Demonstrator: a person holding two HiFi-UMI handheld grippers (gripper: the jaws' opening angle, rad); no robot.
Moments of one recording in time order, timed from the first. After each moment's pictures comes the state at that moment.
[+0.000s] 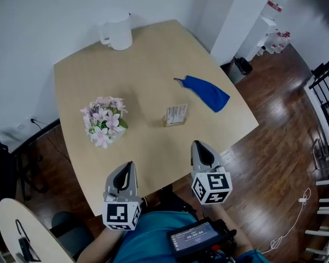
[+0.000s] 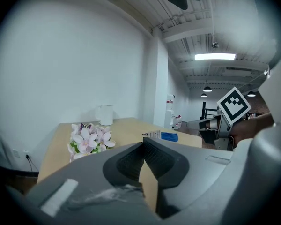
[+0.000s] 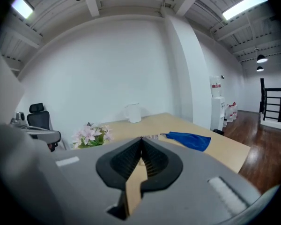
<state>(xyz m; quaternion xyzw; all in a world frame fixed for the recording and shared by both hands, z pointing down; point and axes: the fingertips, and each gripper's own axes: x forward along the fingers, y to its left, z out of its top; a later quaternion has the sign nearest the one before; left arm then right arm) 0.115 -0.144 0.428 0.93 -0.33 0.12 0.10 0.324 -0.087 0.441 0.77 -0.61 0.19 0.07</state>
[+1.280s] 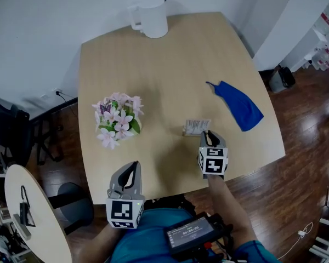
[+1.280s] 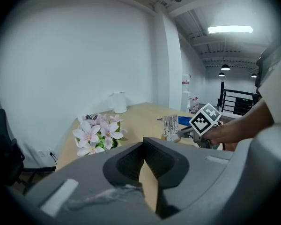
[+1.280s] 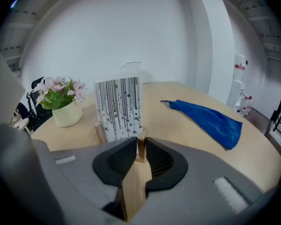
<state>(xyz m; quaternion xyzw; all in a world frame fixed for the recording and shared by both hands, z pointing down) 0.136 -0.179 0.468 0.87 -0.42 0.23 0.09 0.399 -0.204 0.627 0.68 -0.64 0.29 0.23</state>
